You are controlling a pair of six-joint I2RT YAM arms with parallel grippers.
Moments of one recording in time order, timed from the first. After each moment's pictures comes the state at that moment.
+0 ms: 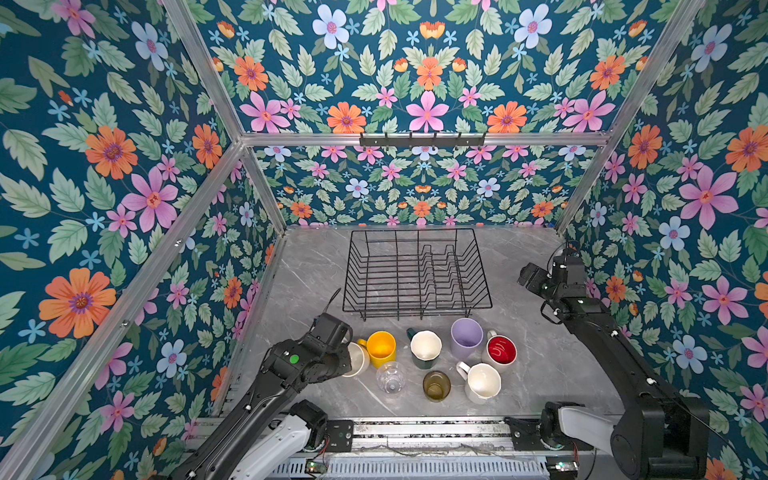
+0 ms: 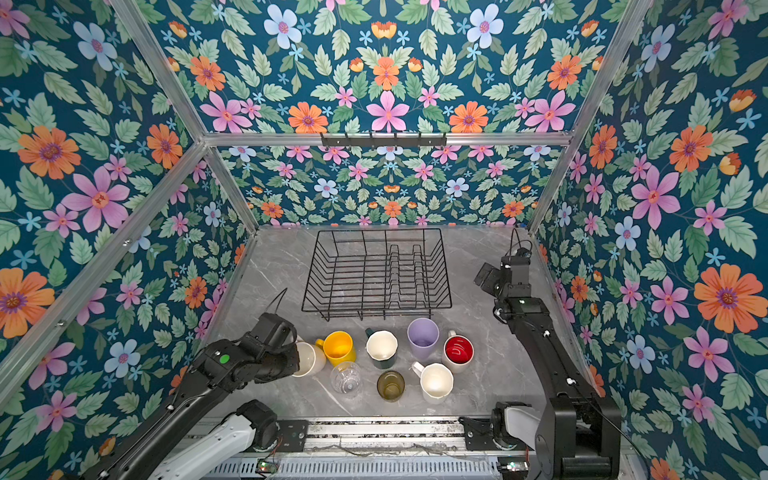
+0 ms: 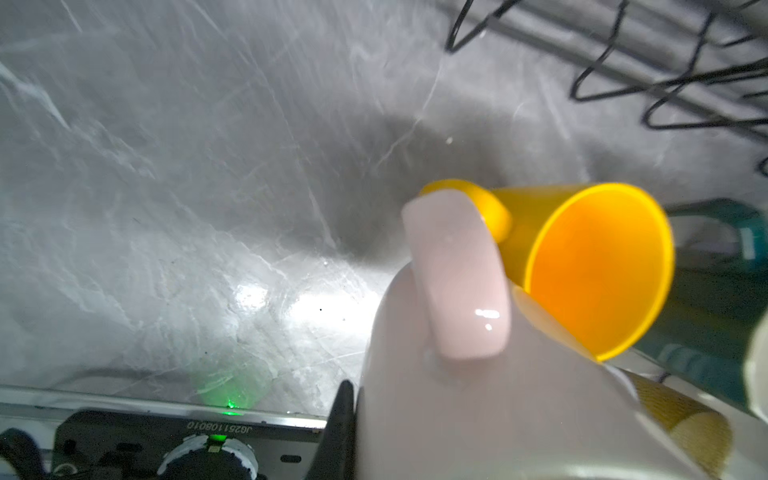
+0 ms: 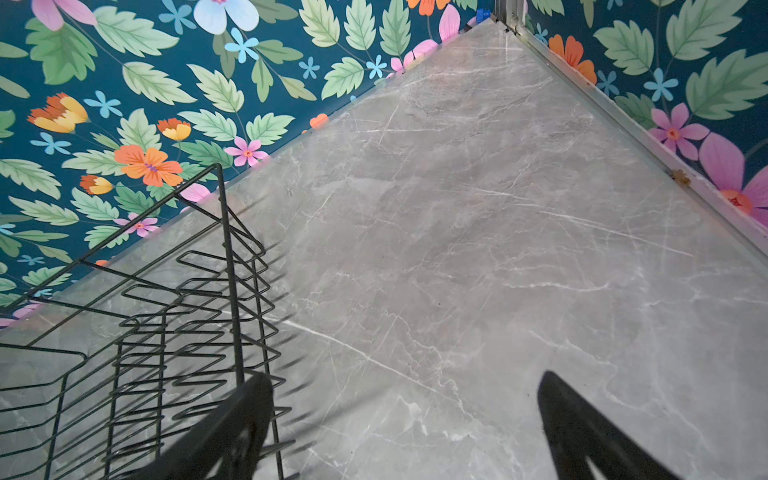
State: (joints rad) left arm -0.60 0.75 0.82 -1.22 -0.11 -0.75; right arm 0.00 1.17 0.86 -0.30 0.08 0.50
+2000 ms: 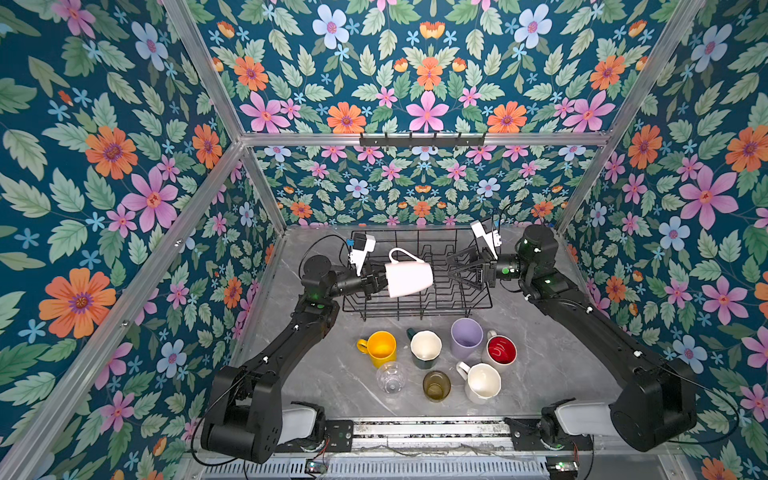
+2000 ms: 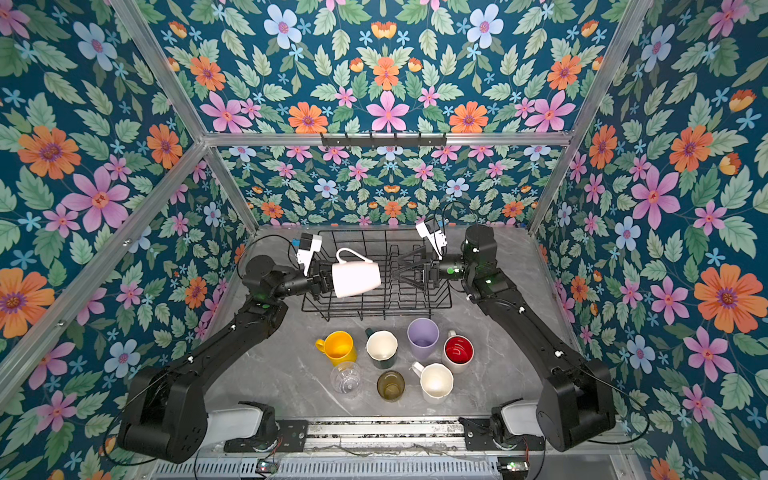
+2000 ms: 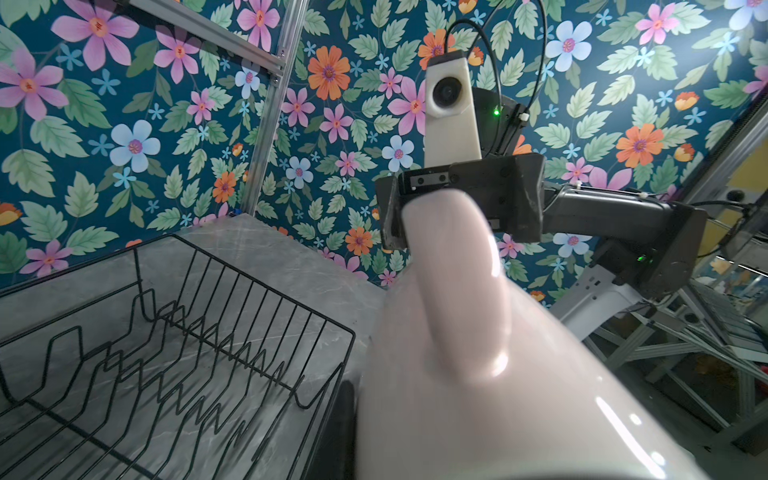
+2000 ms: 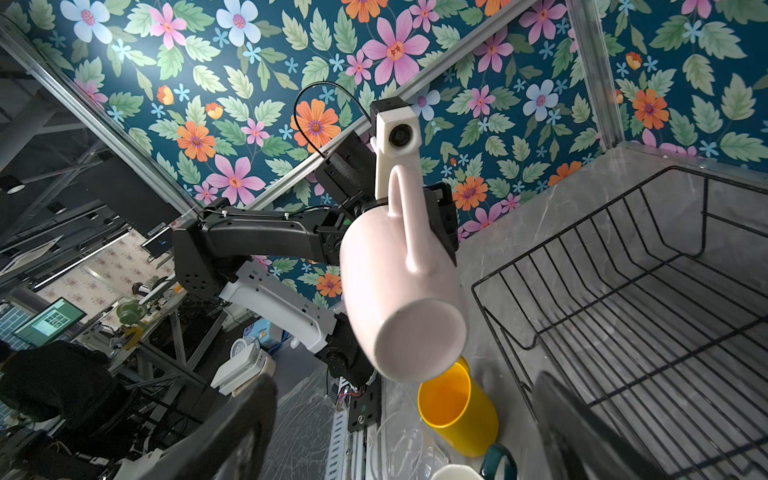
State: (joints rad) left arm -0.27 1.30 0.77 0.73 1.09 -0.55; right arm 0.33 1.36 1.11 0.18 -1.20 0.46
